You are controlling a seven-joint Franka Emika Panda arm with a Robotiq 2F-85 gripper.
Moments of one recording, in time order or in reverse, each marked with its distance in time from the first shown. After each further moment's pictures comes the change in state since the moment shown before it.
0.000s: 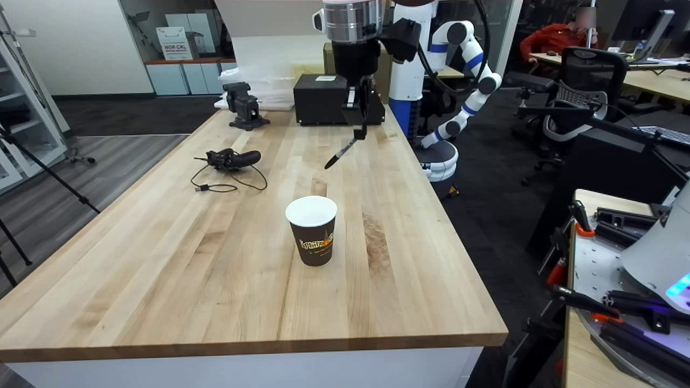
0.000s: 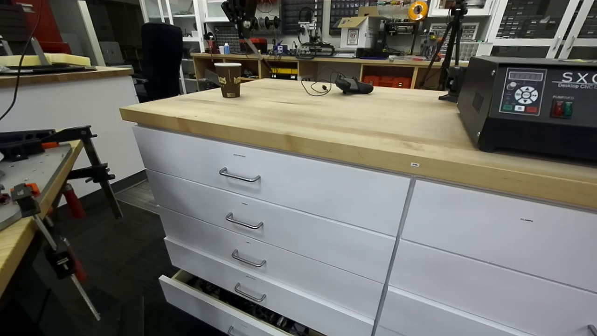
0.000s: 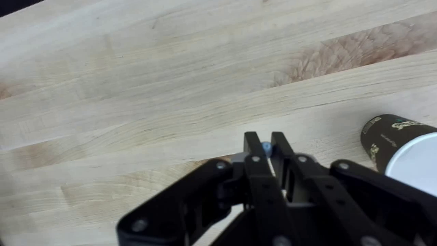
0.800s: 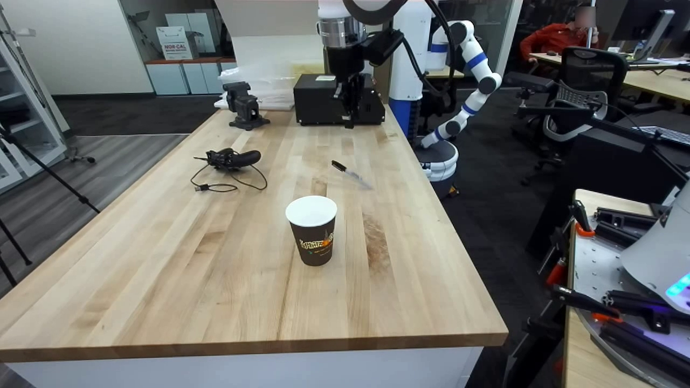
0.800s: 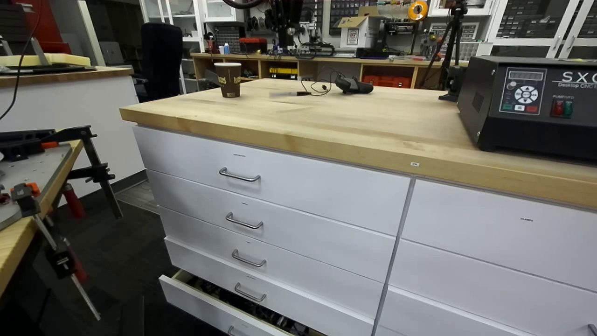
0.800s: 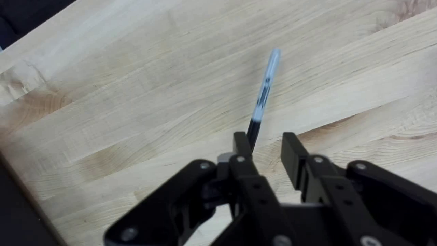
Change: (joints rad) arm -0.061 0.186 -0.109 0.220 0.000 -0.010 0.000
